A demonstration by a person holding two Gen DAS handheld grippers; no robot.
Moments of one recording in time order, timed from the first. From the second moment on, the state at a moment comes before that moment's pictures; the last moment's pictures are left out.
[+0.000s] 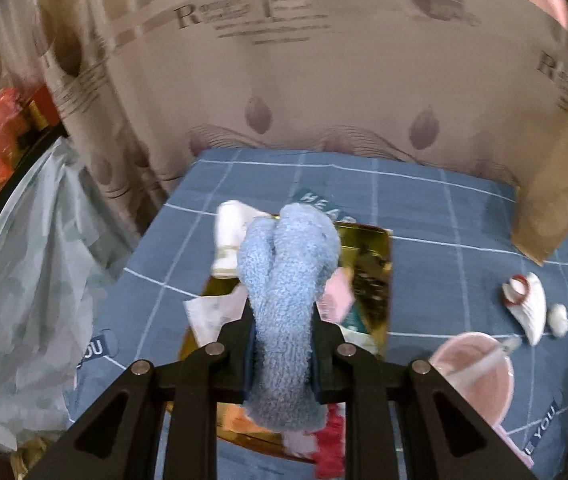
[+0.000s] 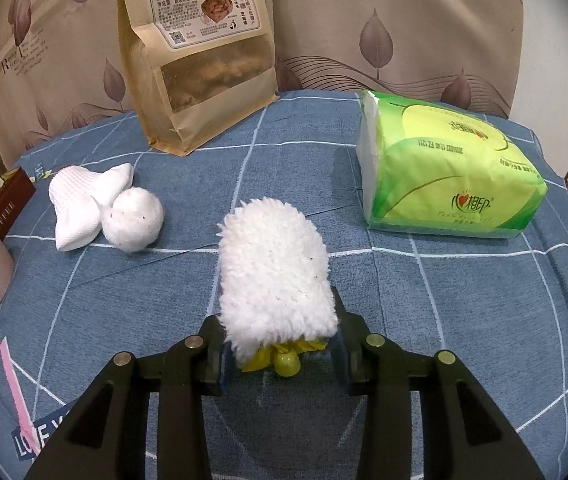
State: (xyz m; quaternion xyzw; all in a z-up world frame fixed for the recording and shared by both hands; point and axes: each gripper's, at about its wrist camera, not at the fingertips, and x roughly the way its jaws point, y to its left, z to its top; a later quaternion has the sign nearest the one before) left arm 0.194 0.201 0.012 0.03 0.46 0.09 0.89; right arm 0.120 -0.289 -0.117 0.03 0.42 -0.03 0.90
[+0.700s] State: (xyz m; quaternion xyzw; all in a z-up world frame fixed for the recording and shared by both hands) left arm 0.225 0.244 -0.056 0.01 0.51 0.10 0.85; right arm 0.119 -0.287 -0.118 0.02 0.43 -0.03 0.90
